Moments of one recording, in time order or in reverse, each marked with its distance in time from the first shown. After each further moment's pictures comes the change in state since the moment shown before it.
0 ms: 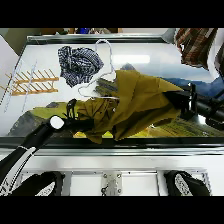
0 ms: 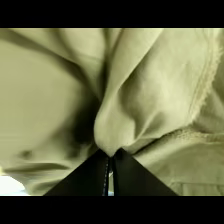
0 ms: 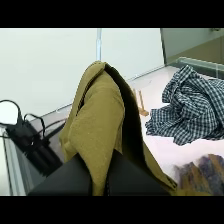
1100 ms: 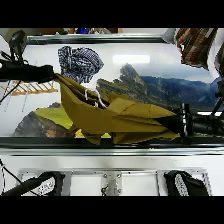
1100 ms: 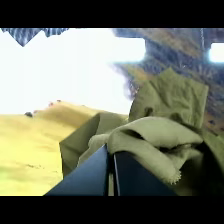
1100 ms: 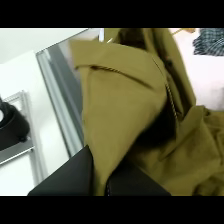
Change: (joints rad) left arm 0.334 -0.192 0.969 0.245 -0.537 0.101; right arm 0.001 0.181 0.000 -0.313 0.193 0.256
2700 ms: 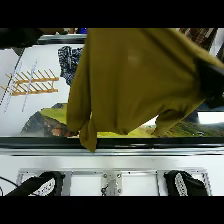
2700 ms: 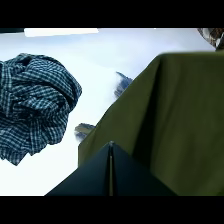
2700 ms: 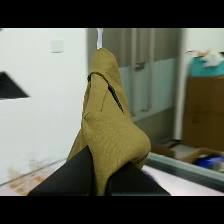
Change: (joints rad) left arm -0.082 0.101 0.311 -0.007 0.054 -0.001; right arm -0.076 0.039 0.079 0.507 -0.554 -0.237
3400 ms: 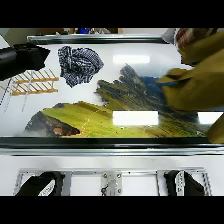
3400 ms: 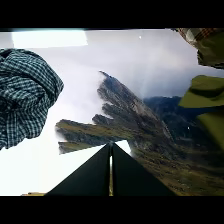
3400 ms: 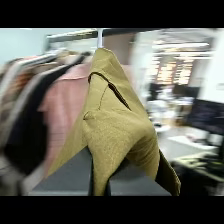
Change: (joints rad) left arm -0.100 0.259 -0.408 0.002 0.215 0.003; right arm -0.323 0.079 0.160 -0.187 -1.001 -0.272
